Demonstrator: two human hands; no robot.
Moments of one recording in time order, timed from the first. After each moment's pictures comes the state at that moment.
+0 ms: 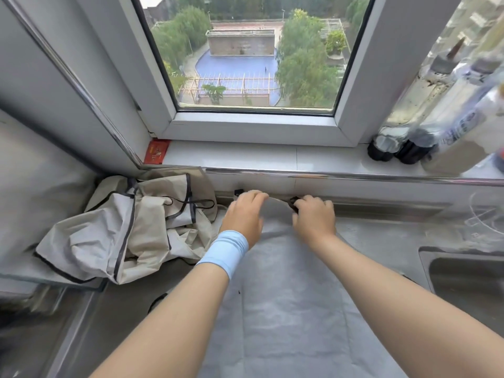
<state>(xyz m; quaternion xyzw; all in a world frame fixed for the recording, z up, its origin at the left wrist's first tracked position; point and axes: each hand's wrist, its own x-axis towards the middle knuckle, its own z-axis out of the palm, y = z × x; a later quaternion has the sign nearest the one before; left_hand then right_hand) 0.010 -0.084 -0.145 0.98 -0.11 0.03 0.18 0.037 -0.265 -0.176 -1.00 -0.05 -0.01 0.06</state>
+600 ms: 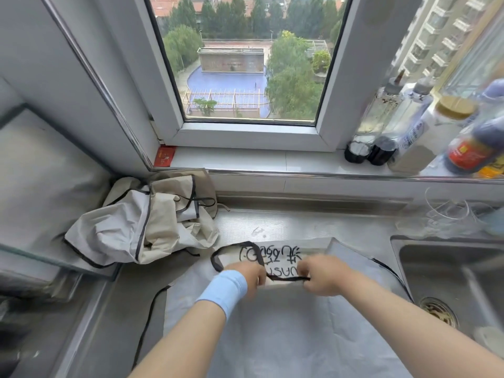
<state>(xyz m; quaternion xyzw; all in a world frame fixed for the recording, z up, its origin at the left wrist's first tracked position) -0.106 -0.089 -0.142 0.90 -0.16 -0.39 0.06 -0.100 -0.313 -0.139 -0.93 -0.21 0.29 0.04</state>
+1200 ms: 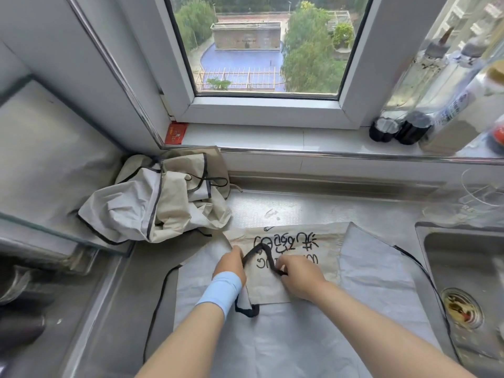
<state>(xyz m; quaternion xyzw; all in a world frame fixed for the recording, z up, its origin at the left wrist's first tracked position) -0.139 -0.050 -0.189 0.93 0.16 -0.27 0.19 -0.131 -0.240 -0.202 -0.93 -0.10 0.29 0.20</state>
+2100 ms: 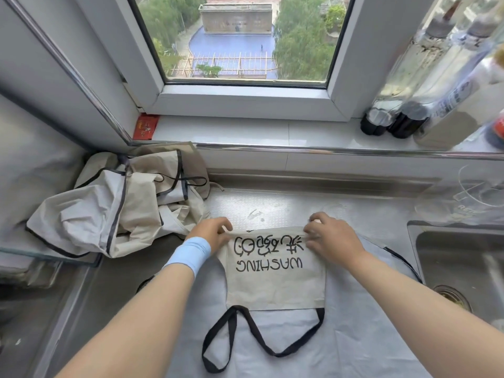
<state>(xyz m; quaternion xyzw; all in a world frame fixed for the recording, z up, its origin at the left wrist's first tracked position) -0.048 -0.023 -0.196 0.95 0.04 -0.23 0.22 -0.045 -0.354 -0.223 -0.98 -0.15 0.11 0.12</state>
